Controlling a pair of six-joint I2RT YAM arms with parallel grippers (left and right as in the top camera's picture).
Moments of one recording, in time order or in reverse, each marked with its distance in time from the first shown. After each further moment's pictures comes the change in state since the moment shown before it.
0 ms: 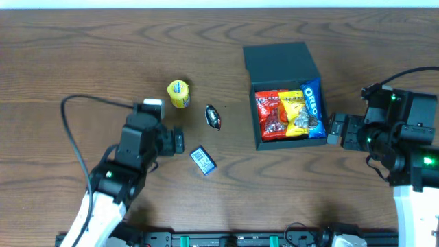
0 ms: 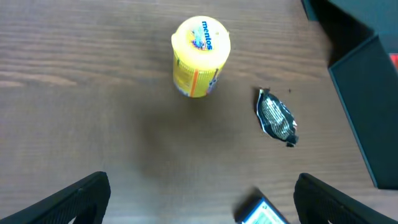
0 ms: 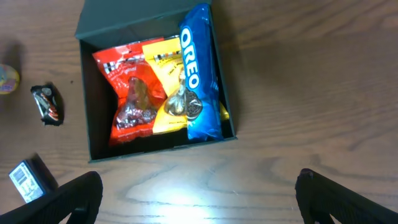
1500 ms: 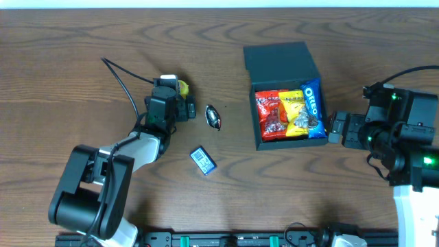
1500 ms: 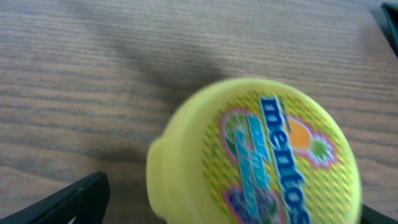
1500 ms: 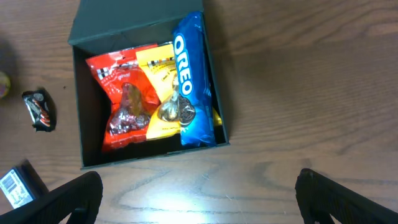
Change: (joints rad) left arm 0.060 0.751 0.002 0.865 -0.037 -0.003; right arm 0.000 0.000 0.000 0.021 0.026 -0.005
